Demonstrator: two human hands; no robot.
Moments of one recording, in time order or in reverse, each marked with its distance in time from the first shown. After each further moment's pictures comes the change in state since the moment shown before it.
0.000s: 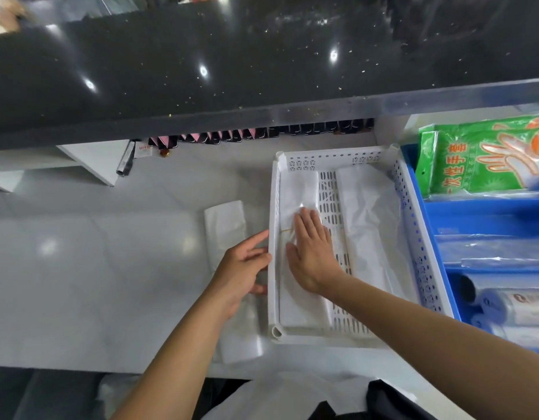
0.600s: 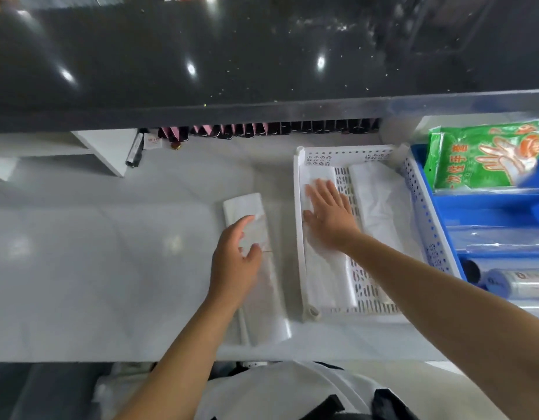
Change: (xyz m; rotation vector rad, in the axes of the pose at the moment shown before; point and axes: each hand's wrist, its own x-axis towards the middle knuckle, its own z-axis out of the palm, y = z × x) left_hand -0.005 -0.030 -0.062 0.361 0.299 0.404; right_hand 0.052 0.008 0.000 -0.204 0.077 0.075
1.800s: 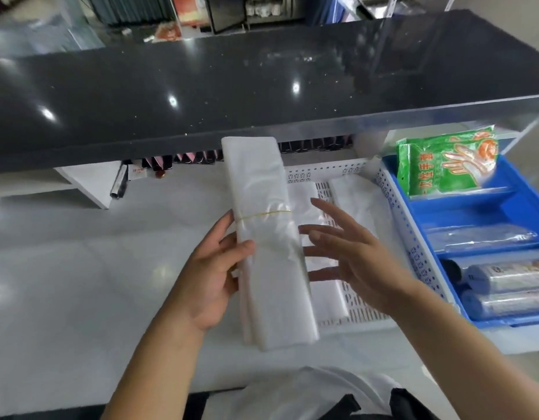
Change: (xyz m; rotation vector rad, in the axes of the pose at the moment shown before) left_hand -0.013 0.080 -0.055 -0.796 -0.475 -0.179; right_hand -0.121 -0.054 -0.108 1.455 -0.169 0.097
